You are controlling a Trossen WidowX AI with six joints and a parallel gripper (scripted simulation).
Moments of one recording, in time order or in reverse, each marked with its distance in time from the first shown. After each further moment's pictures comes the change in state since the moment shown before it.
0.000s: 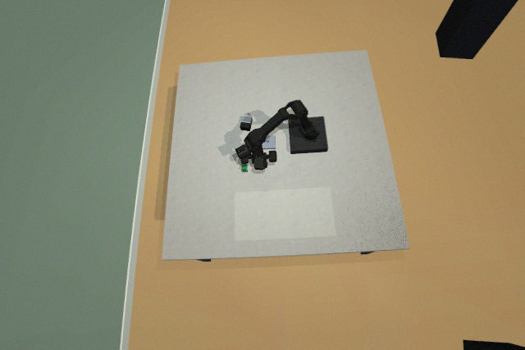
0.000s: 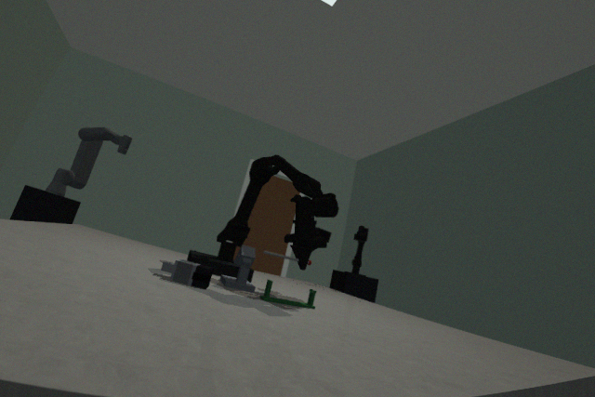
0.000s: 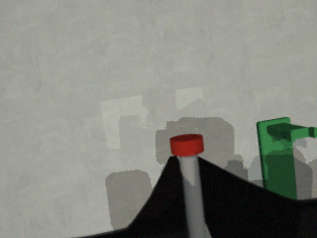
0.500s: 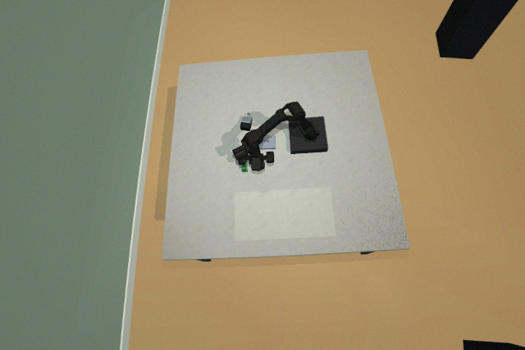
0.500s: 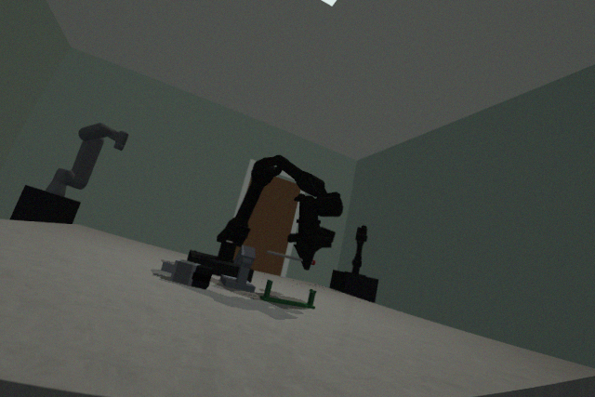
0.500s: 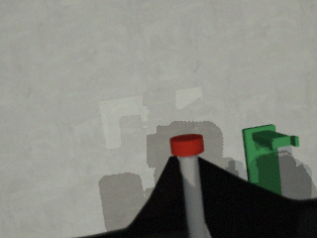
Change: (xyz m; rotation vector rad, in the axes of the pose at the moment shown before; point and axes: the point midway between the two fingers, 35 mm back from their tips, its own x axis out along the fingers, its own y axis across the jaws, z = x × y) arm -0.002 -0.014 0.006 -0.002 0.001 0.001
